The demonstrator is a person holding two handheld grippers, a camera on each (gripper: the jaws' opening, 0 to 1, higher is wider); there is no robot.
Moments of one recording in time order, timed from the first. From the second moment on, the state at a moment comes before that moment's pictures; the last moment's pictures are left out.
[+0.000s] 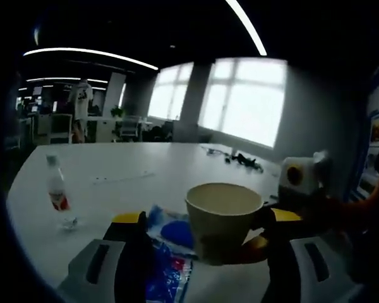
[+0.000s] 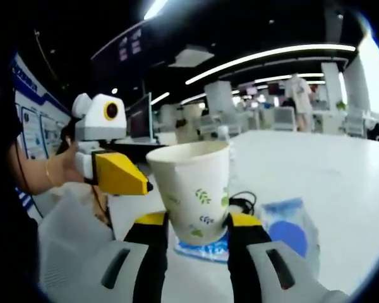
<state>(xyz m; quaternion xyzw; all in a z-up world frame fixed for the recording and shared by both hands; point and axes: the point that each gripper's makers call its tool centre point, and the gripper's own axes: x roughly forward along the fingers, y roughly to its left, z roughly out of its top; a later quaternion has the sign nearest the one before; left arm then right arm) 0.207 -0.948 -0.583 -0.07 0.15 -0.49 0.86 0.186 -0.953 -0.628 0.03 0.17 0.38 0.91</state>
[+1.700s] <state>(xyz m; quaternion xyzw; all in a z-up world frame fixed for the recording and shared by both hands) 0.208 -0.939 -0.589 -0.07 0.15 -0.49 0.86 0.187 -0.946 -0.642 -0.02 0.19 0.38 0.91</state>
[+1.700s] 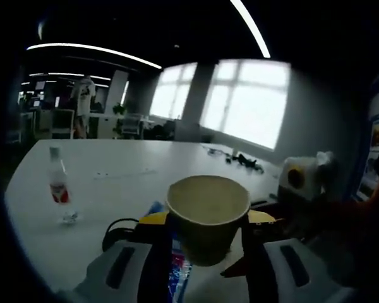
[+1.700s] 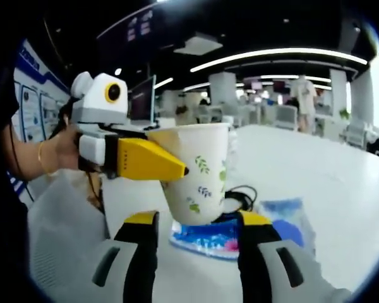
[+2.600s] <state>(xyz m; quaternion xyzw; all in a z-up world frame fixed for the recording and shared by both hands) 0.262 -0.921 -0.576 -0.04 0.13 -0.44 0.89 0.184 -0.958 -0.650 -0.01 0.22 0.36 0.91</state>
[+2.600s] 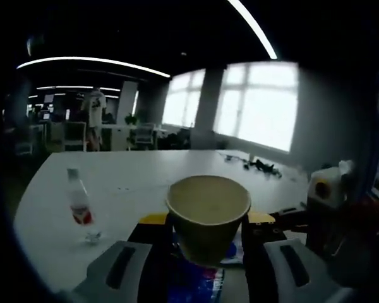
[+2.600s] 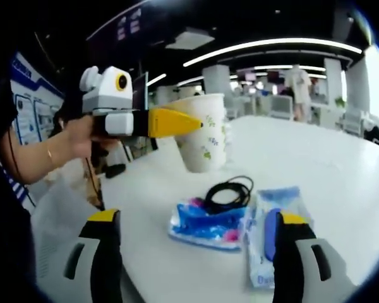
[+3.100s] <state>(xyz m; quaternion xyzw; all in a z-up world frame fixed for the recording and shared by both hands) 0.309 -0.916 -0.594 -0.01 0.12 -0.39 0.91 0.198 -0.982 -0.660 -0.01 0.24 0.34 0.91</state>
